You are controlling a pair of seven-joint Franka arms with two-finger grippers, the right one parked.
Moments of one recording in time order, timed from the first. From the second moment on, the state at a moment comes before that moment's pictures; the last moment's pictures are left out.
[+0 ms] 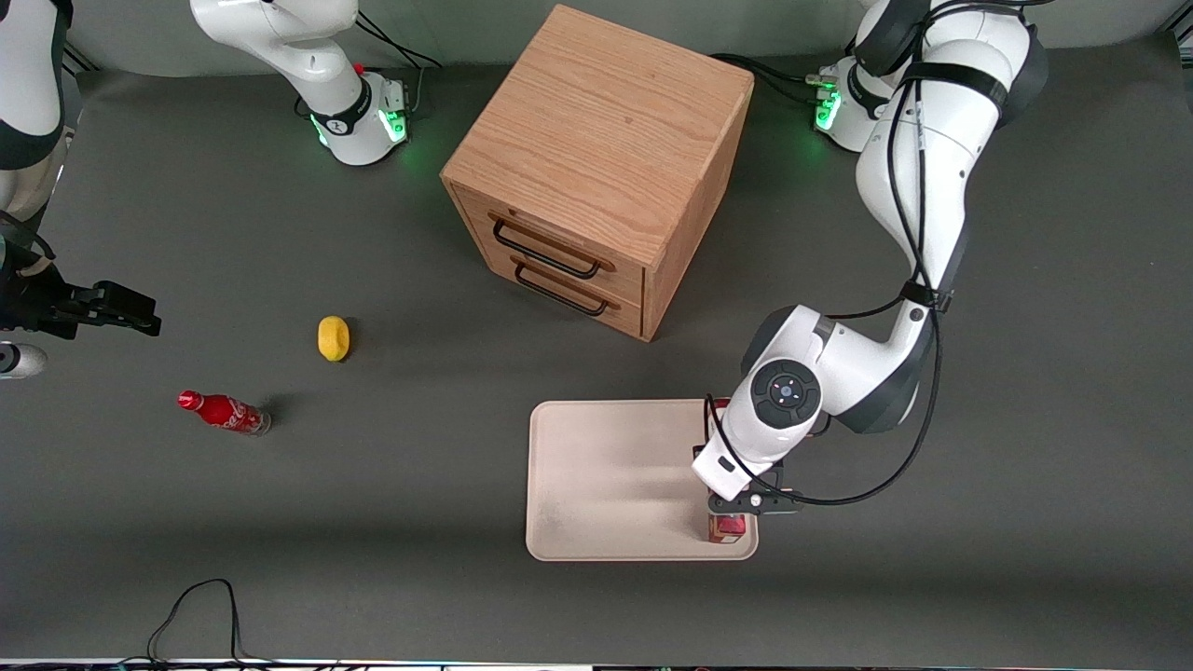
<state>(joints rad) -0.27 0.91 -0.28 -1.14 0.28 2.10 -0.64</state>
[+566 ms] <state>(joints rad) -0.27 0.91 -0.28 -1.14 0.29 2.10 -0.71</state>
